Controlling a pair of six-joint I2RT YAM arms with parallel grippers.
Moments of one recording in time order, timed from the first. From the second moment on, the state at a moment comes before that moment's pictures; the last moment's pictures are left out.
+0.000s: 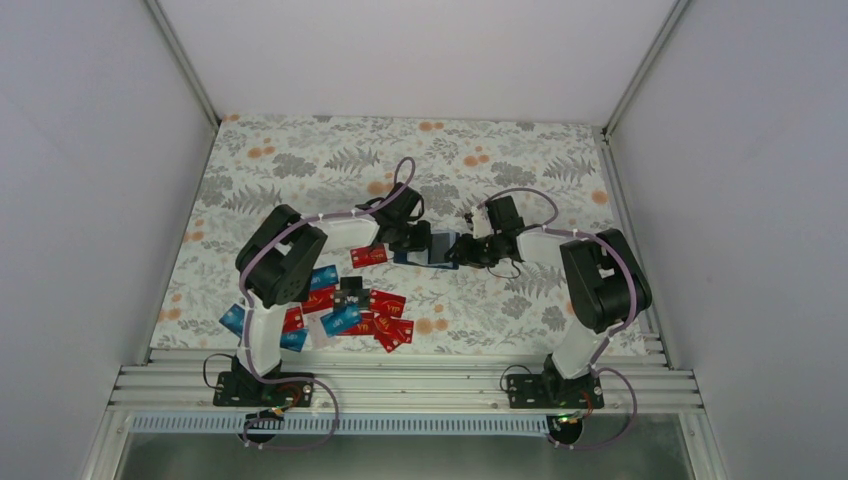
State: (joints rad) left arm -0.68 2.04 1.26 -0.20 0.29 -0.67; right arm 0.35 1.74 0.82 -0.15 -0.59 0.42
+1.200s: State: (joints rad) left arm -0.69 2.04 1.26 -0.18 0.29 -0.67; right arm 0.35 1.70 0.84 -0.21 -0.58 0.42
